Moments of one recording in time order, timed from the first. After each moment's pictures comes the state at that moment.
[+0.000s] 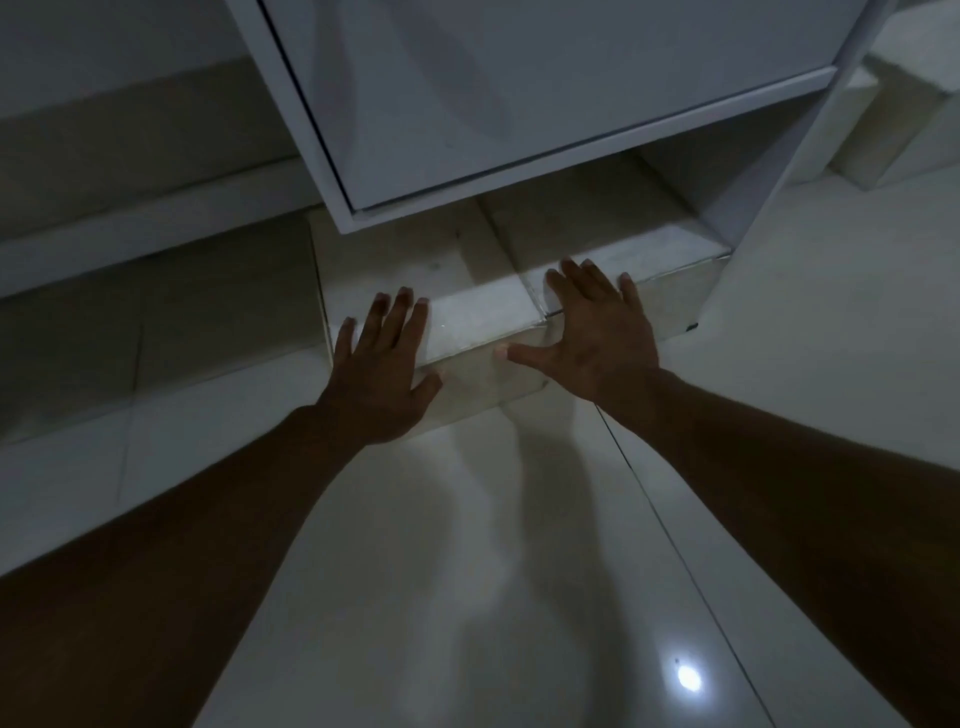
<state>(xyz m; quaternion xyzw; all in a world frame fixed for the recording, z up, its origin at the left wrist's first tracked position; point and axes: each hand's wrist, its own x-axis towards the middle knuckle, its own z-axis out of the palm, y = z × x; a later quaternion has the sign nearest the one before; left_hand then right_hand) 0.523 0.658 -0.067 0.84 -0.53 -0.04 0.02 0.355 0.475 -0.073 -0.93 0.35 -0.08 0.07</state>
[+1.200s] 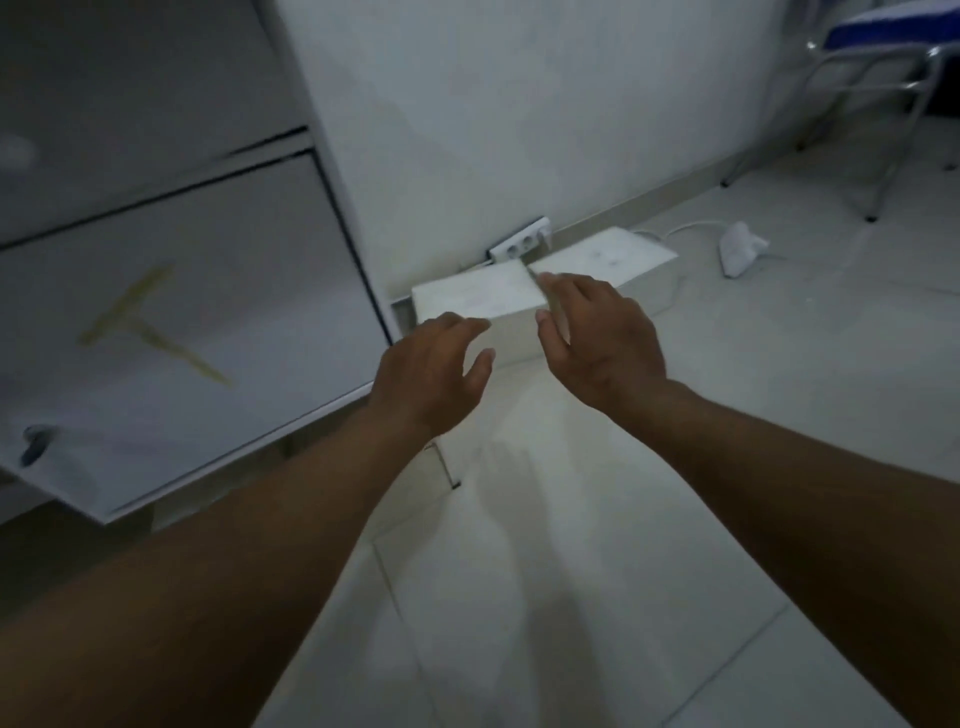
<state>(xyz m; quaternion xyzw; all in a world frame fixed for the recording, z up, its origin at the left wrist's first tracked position) 0.213 0.398 0.186 0.74 -0.63 0.11 0.18 0.054 0.290 0.166 -0.85 0.38 -0.35 0.03</state>
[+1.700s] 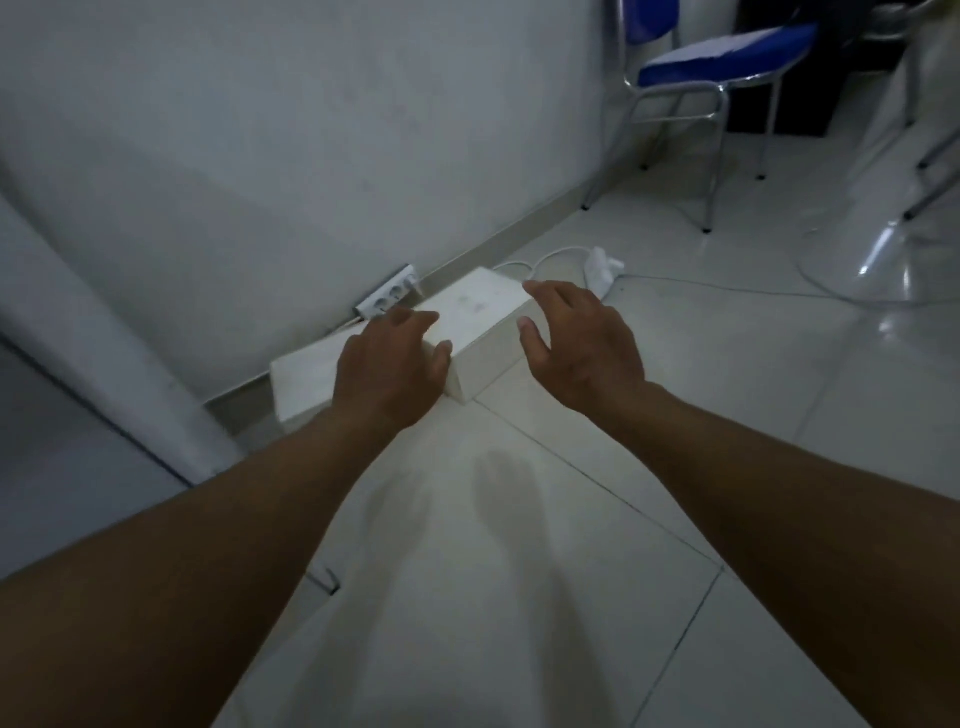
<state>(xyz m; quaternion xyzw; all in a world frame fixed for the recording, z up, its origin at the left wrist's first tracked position) 0.125 0.220 0.202 0.72 -0.66 0.09 0.19 -0.068 0.151 0.172 -0.81 0.48 -0.34 0.04</state>
